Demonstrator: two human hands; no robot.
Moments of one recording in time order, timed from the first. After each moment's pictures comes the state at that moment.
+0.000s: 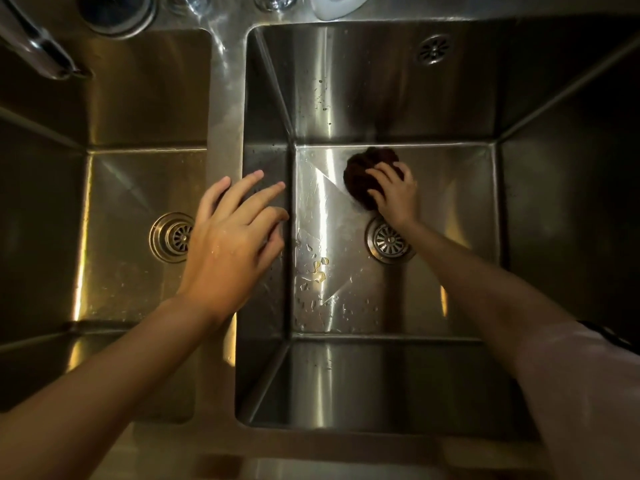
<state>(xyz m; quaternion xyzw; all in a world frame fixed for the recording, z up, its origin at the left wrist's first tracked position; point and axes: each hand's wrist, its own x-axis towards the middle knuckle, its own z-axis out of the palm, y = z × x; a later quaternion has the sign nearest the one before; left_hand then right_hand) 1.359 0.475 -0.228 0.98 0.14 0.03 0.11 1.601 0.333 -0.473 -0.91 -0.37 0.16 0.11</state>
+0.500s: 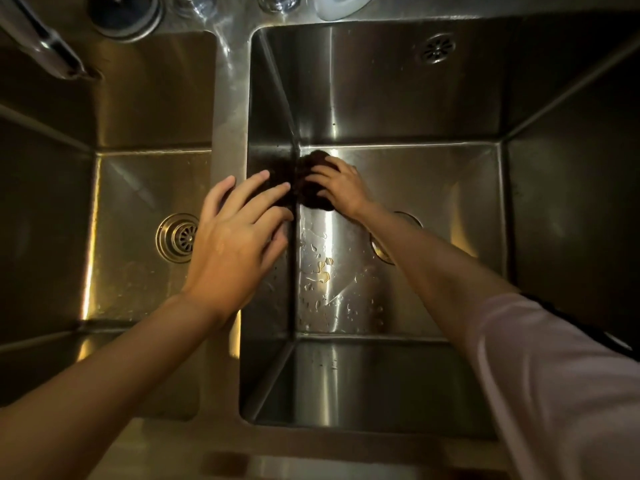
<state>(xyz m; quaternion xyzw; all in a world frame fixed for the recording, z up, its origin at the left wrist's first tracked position) 1.358 0.476 -0.227 0.99 0.13 0.02 0.11 1.570 0.423 -0.466 -0.80 -0.55 0.22 0.07</state>
